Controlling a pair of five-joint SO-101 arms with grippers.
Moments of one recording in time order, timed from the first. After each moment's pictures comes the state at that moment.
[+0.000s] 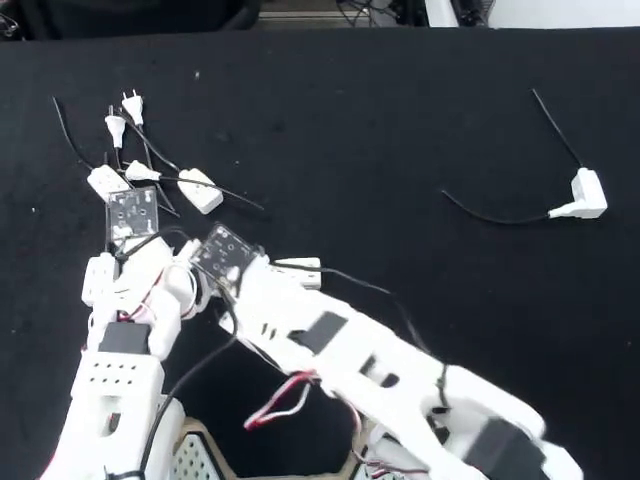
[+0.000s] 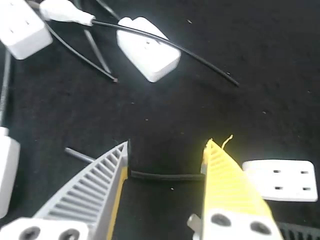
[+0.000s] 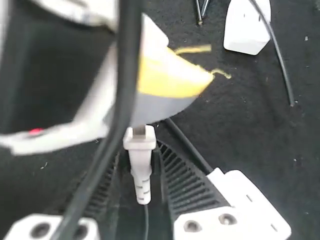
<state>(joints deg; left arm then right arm) -1.7 -62.9 80.6 30.4 8.4 -48.5 -30.2 68.8 15.3 5.7</state>
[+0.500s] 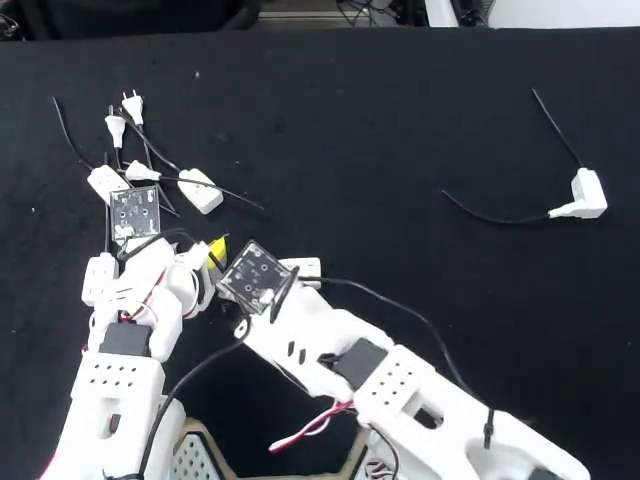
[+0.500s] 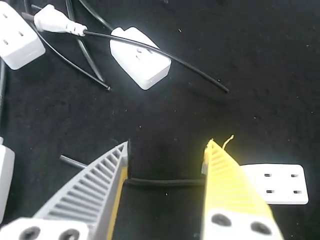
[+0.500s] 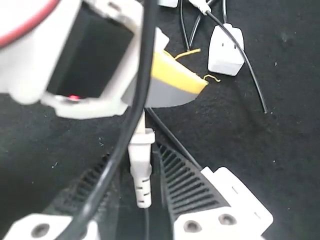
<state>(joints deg) -0.8 -63.5 80.6 30.0 8.6 -48.1 -50.2 79.4 15.3 5.7</state>
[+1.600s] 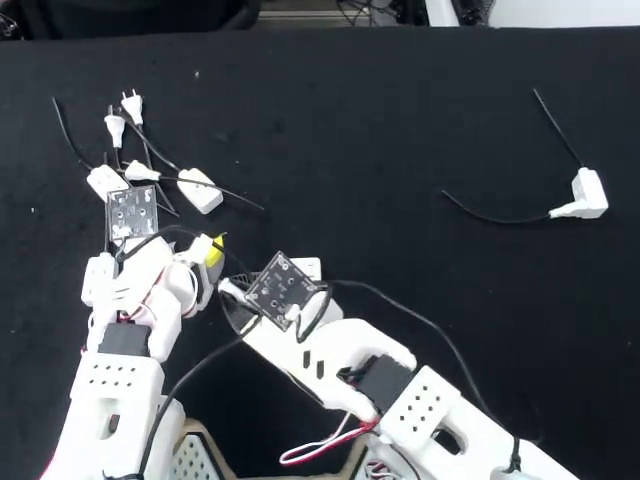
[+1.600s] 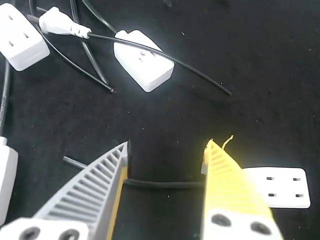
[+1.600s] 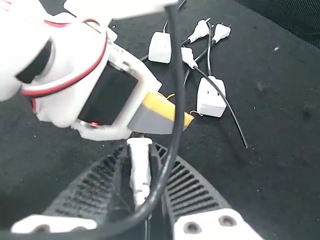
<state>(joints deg) -1.0 -63.6 80.5 29.9 8.6 -48.0 -66.4 83.0 18.4 5.5</state>
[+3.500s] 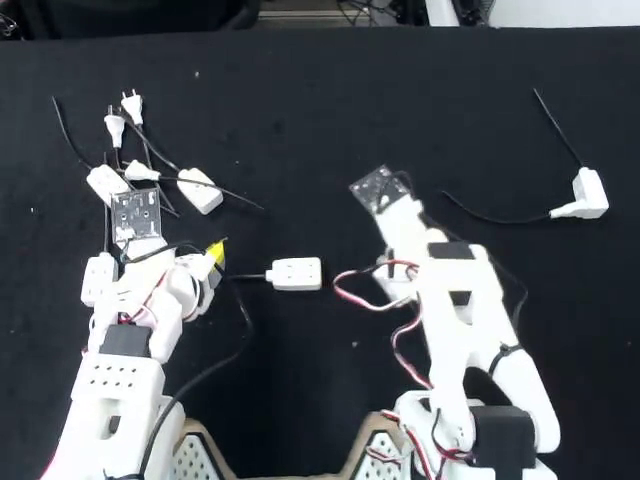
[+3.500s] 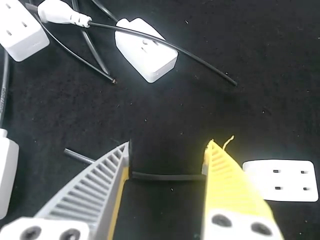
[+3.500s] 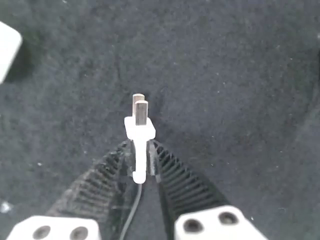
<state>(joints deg) -0.9 -63.6 81.3 30.0 8.3 1.8 -20.7 57.3 45.1 34.7</state>
